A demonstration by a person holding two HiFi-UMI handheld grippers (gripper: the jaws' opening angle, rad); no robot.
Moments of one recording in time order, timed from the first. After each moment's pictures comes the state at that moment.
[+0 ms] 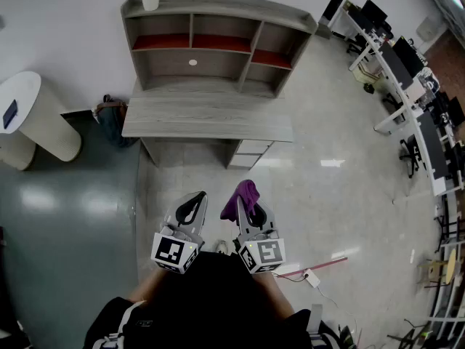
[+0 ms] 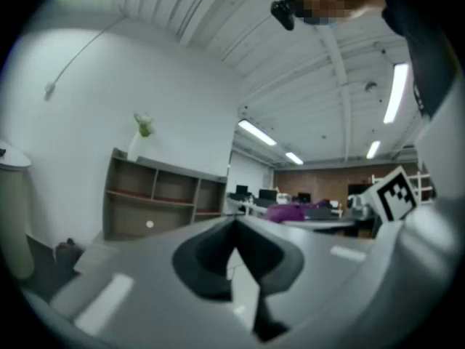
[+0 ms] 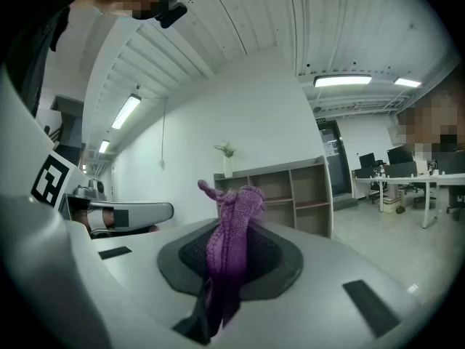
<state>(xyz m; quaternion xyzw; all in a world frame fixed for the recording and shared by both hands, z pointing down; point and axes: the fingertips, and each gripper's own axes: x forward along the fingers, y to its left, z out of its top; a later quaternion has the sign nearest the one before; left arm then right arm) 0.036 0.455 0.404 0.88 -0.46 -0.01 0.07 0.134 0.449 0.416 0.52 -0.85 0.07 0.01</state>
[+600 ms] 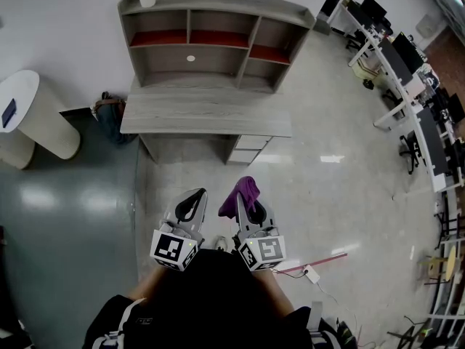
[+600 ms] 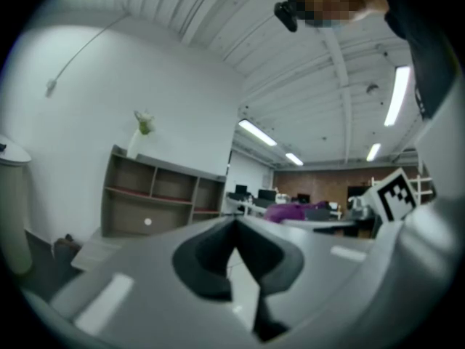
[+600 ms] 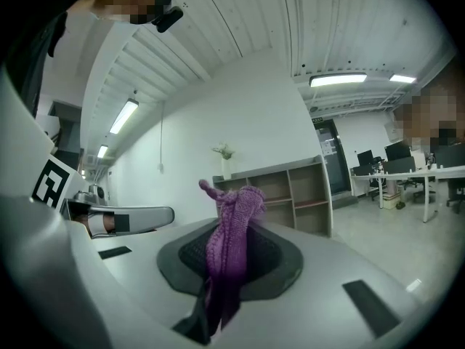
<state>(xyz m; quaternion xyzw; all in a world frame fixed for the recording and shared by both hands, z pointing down) 0.040 0.457 0.403 0.88 -0.46 -0.01 0.07 0.138 0.452 0.413 0.53 -0.85 0.08 0.00</state>
